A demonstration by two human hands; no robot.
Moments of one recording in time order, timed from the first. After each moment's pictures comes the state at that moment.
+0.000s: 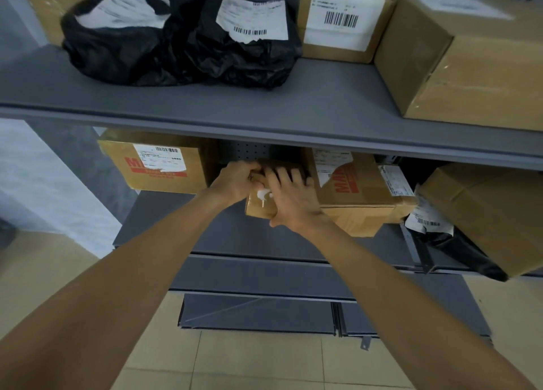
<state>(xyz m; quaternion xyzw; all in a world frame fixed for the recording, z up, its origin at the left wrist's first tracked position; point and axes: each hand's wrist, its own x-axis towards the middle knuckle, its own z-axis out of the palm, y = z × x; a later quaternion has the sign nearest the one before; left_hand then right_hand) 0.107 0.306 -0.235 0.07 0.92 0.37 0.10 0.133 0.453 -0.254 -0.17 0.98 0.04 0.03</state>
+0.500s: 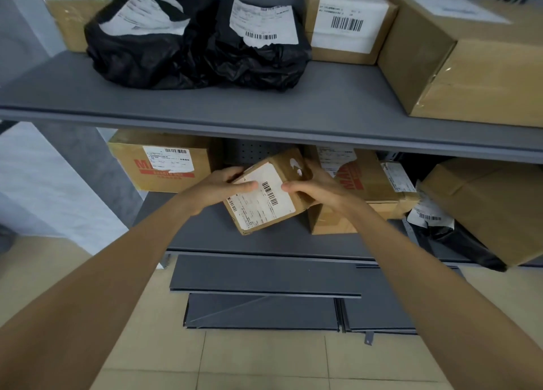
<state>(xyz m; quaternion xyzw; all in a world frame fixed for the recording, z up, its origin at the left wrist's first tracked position) 0.121 0.250 -0.234 0.04 0.84 0.48 0.23 0.129 0.487 -0.224 0.02 0.82 -0.54 0.20</state>
